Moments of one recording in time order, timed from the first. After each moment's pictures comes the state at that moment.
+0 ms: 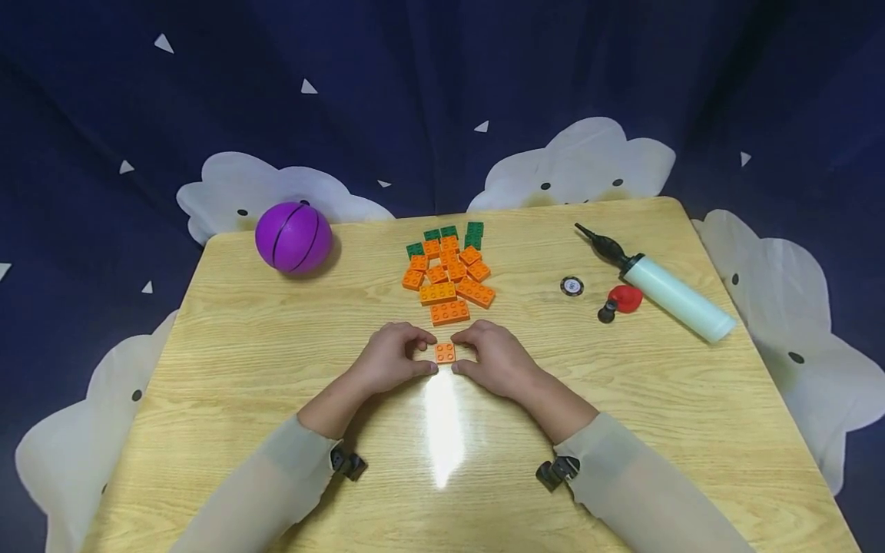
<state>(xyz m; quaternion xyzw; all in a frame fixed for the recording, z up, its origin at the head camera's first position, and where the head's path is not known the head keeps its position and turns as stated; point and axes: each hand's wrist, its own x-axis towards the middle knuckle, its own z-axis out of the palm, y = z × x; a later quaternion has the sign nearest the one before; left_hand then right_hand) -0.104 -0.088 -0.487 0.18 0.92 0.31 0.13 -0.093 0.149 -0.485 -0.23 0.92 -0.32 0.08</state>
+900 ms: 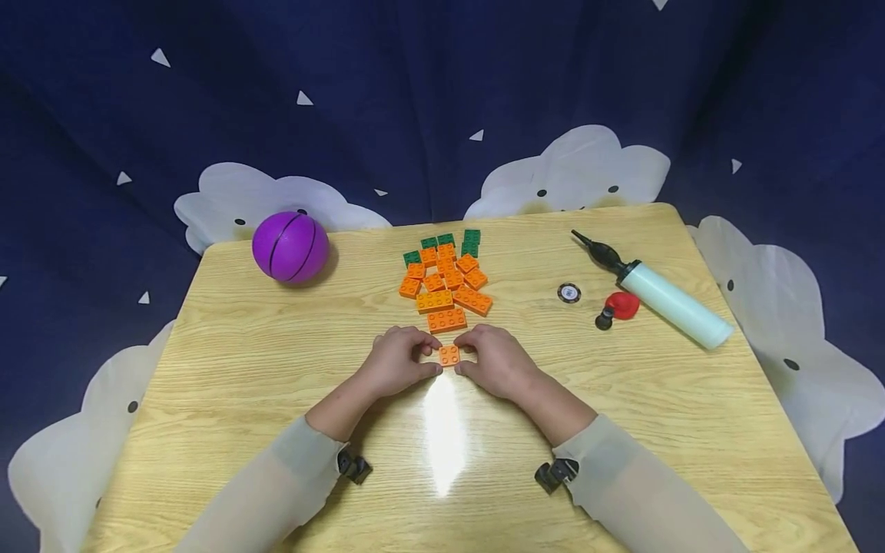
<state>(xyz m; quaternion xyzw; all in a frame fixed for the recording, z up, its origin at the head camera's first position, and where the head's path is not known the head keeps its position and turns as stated) -0.112 -0.071 -0.488 0.17 0.94 0.28 0.13 -0.103 0.153 -0.479 -0.22 0.93 -0.28 0.08</state>
